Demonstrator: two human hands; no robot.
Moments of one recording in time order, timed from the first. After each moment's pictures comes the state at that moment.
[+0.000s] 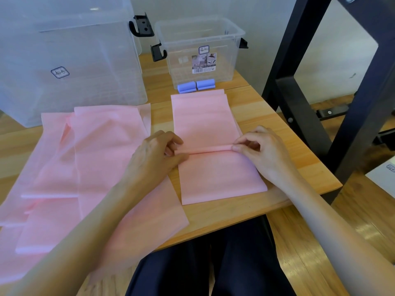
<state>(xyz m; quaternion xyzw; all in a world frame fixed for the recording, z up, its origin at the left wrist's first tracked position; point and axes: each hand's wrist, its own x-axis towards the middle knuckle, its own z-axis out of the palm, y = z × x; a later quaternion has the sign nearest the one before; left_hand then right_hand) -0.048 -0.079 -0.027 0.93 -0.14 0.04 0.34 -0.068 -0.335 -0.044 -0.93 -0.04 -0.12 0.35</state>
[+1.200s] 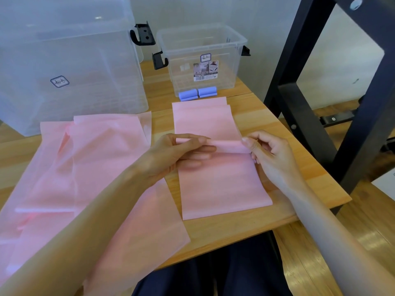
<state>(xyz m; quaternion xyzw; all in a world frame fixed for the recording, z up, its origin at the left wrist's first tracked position) -0.028 -0.108 0.002 0.68 -0.05 -0.25 0.69 -0.063 -0.334 -0.037 -0.81 -0.05 -0.14 0.57</state>
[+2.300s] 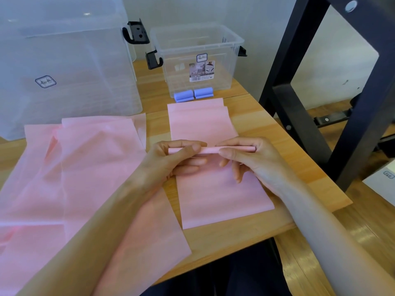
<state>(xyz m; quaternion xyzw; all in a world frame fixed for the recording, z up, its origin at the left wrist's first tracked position) -0.028 -0.105 -0.015 0.65 -0.06 -0.20 0.73 -0.059 -0.313 -0.017 -0.72 -0.04 0.05 0.70</state>
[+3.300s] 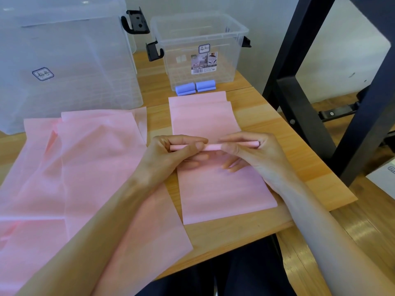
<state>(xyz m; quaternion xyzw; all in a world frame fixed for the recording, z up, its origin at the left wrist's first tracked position) -0.031 -0.107 -0.018 0.69 -0.09 -0.15 0.70 -0.059 -0.310 -0.023 -0.71 -0.02 0.00 0.70</state>
